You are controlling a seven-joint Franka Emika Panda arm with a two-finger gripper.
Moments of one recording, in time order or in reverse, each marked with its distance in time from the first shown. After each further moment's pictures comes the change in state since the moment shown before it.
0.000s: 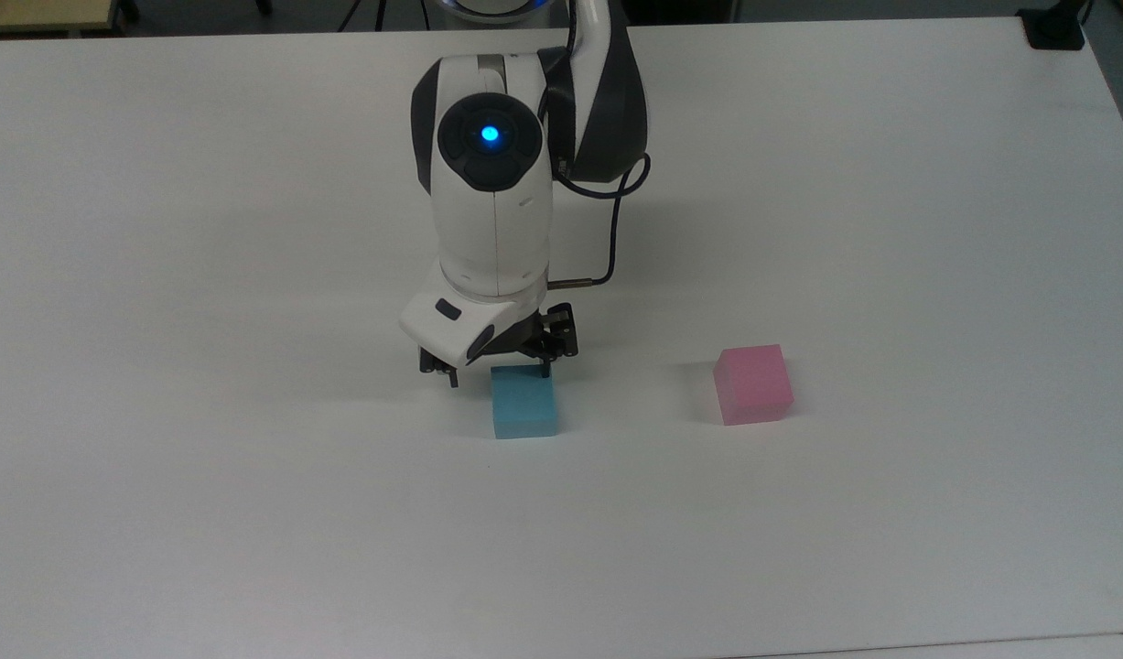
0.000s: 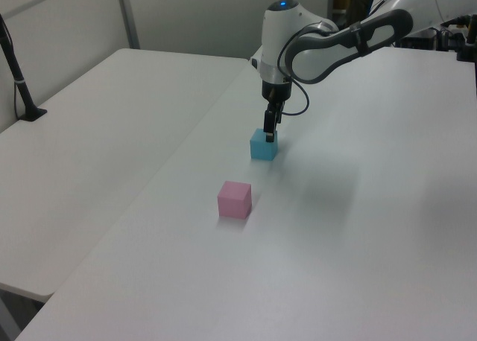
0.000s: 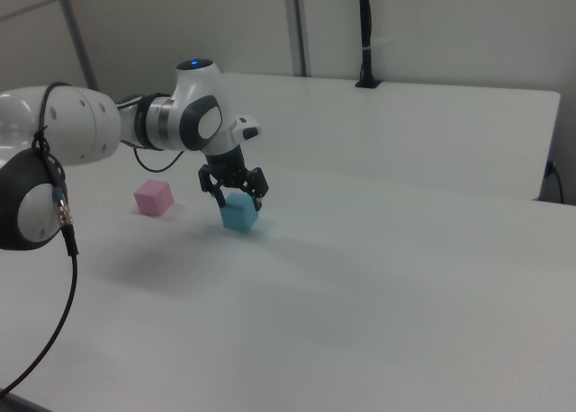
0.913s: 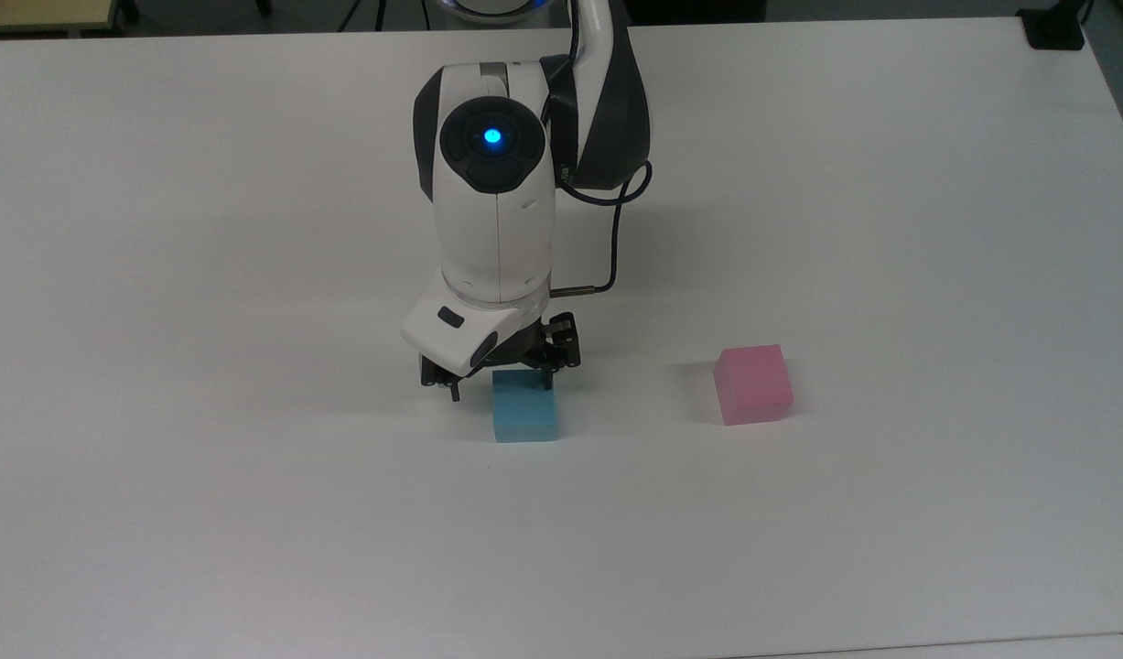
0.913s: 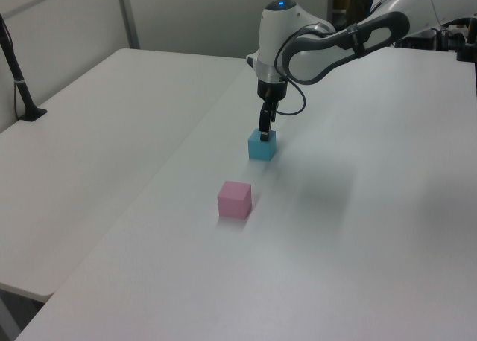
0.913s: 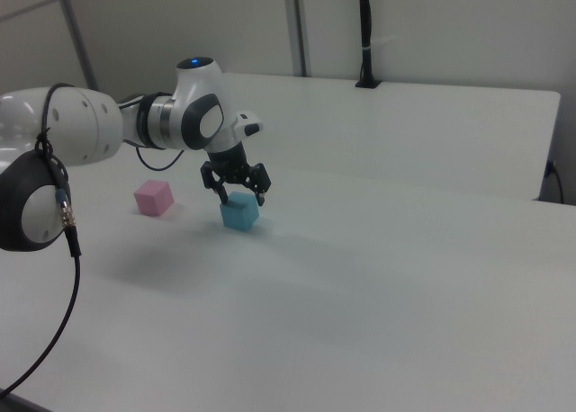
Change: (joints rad) arm 0.001 0.020 -0.001 0.032 0.000 0.024 -0.019
